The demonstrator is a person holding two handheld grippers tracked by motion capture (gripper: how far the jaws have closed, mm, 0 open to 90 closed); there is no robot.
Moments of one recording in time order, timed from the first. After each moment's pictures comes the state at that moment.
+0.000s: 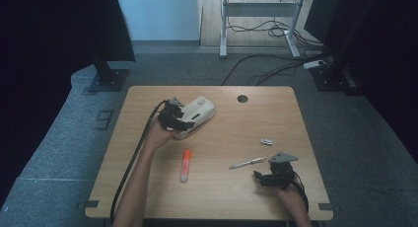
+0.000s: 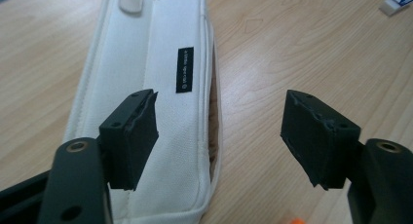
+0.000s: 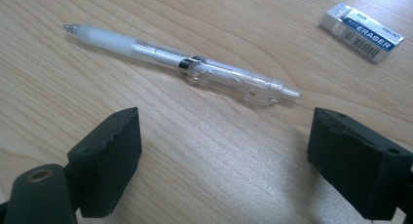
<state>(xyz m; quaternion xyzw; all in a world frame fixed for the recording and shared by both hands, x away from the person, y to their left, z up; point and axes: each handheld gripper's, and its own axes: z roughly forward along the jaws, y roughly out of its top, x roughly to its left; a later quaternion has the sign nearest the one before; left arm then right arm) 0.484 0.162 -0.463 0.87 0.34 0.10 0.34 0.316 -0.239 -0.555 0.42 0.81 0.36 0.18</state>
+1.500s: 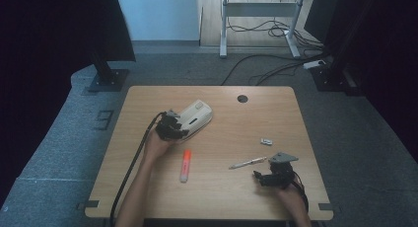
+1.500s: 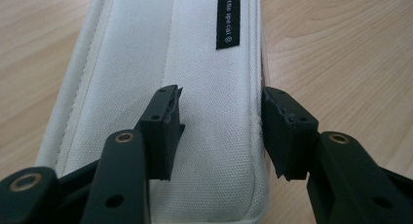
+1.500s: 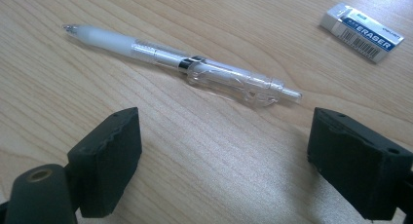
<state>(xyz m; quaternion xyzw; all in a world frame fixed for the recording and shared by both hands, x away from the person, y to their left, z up) 0.475 0.182 -0.515 0.86 0.38 0.11 0.33 0.316 -0.239 -0.555 0.42 0.81 0.36 0.18</state>
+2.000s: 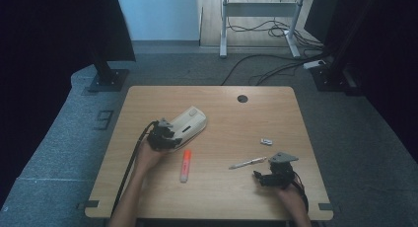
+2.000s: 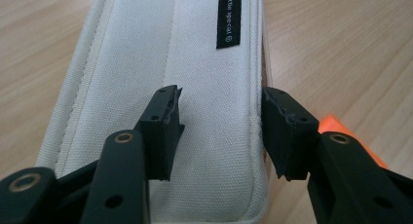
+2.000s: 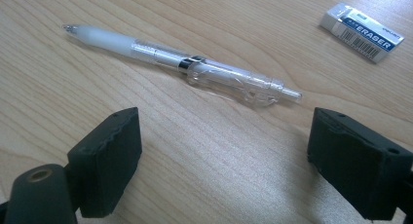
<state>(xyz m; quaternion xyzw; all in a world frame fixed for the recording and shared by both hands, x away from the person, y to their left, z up) 0.433 0.202 -0.514 0.86 0.38 0.12 0.32 0.316 -0.239 -0.555 0.42 0.81 0.36 0.18</state>
